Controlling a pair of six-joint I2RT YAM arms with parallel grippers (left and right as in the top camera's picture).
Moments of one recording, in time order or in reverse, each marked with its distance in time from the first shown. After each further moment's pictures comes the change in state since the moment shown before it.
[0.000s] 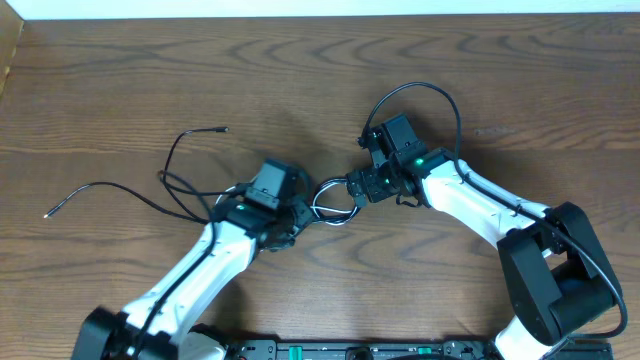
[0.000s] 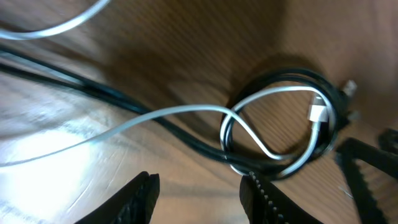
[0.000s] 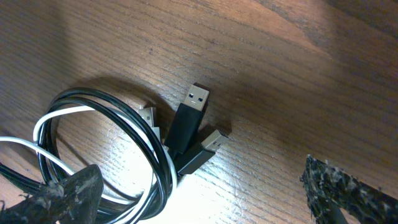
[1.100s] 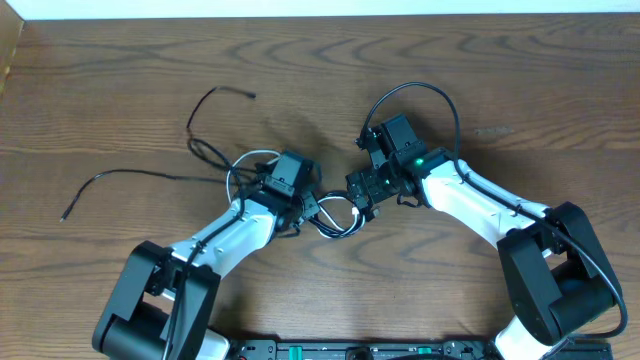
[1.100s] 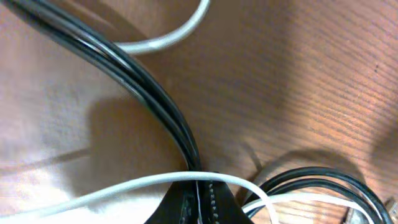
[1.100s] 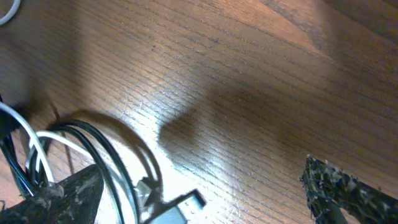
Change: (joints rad) left arm 0.018 0.218 0.025 0.189 -0.114 0.362; right arm -0.002 0.000 0.000 -0.006 -0.001 -0.043
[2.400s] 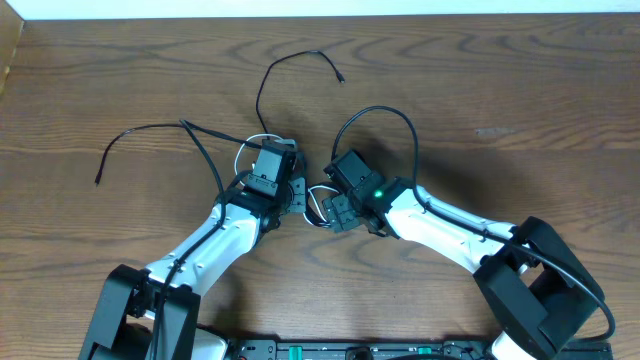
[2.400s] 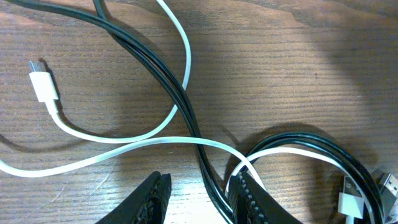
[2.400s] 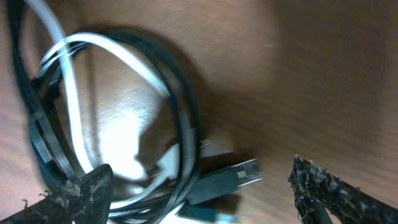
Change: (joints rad) left arm 0.060 -0.097 -0.015 0.072 -0.022 0.459; right arm 0.245 0.000 -0.013 -0.039 0.245 0.242
